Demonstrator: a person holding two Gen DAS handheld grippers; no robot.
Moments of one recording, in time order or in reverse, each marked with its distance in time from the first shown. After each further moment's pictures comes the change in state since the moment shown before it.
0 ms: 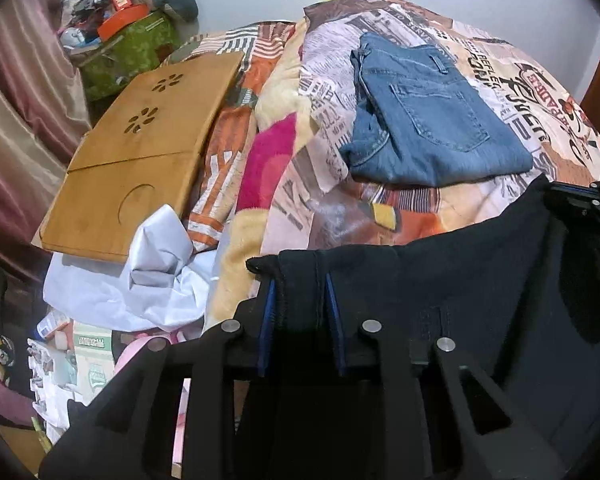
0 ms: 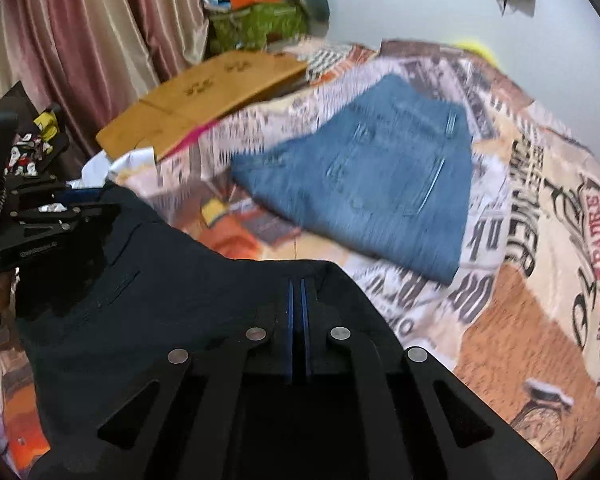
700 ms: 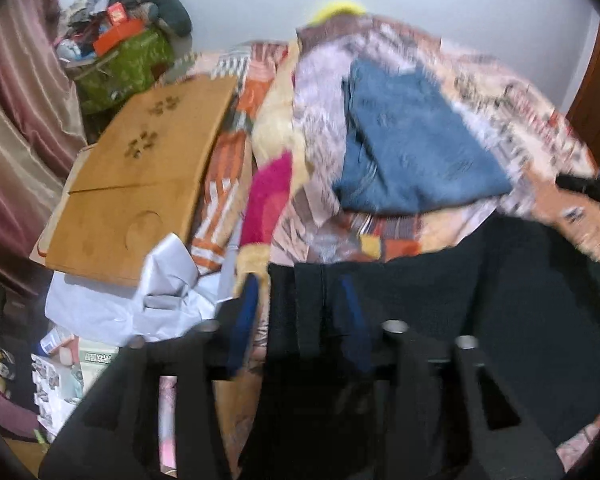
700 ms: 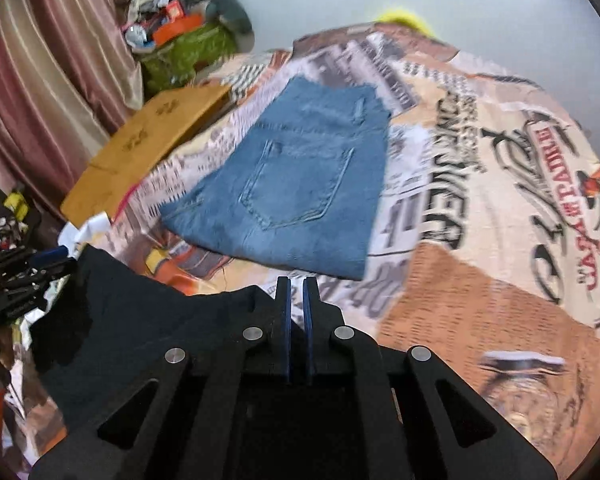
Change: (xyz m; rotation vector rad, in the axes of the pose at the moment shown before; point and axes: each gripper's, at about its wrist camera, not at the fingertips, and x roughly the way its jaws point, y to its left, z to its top) left arm -0.042 0.011 0.015 -0.016 -0.071 -0.057; right arm -0.041 -0.074 -0.002 0.271 -0.030 -0.050
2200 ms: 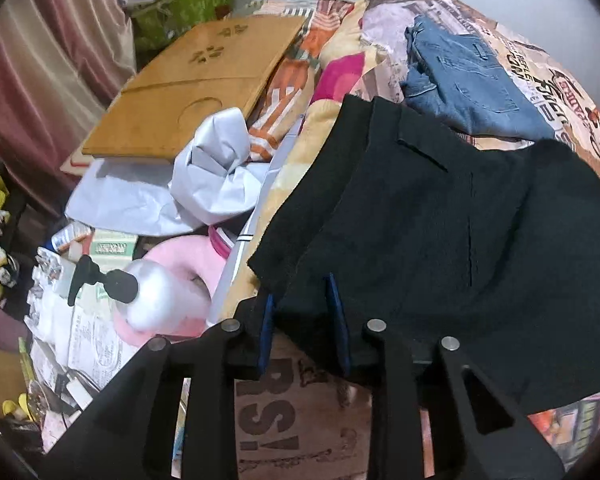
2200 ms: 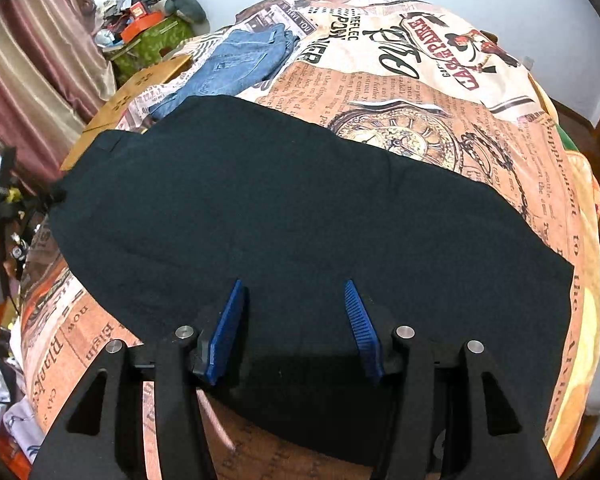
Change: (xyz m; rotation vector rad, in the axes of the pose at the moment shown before) left arm 0.009 0.022 -0.107 -0.141 0.111 0.147; right arm -0.106 -0.037 -0.205 0.158 0.071 -0.075
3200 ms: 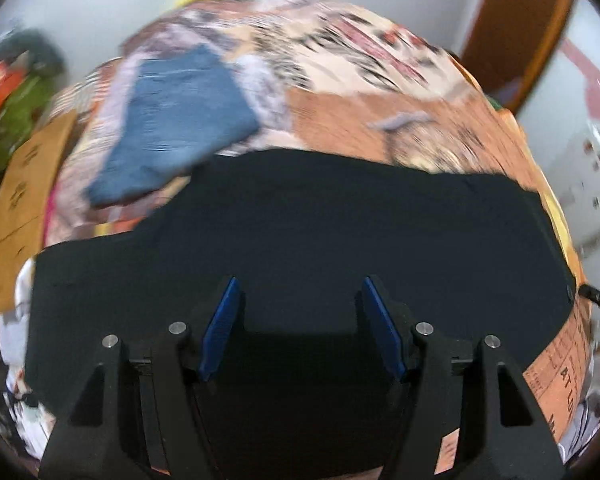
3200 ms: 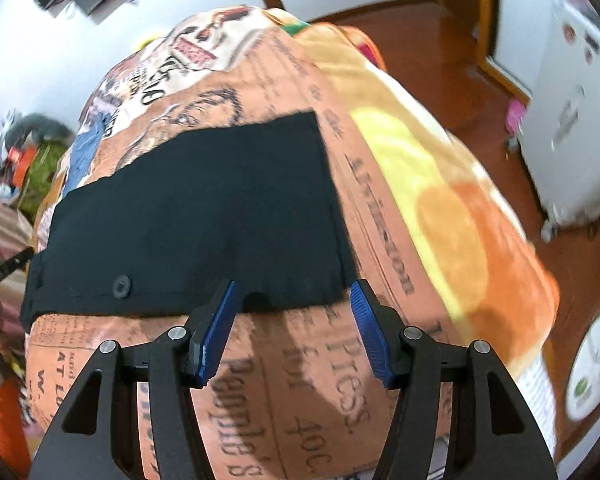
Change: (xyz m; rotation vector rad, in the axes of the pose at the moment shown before) left arm -0.067 -0.272 0.012 0.490 0.017 -0.366; right arm -0.091 -0.151 -0.128 0.633 -0.063 -0.148
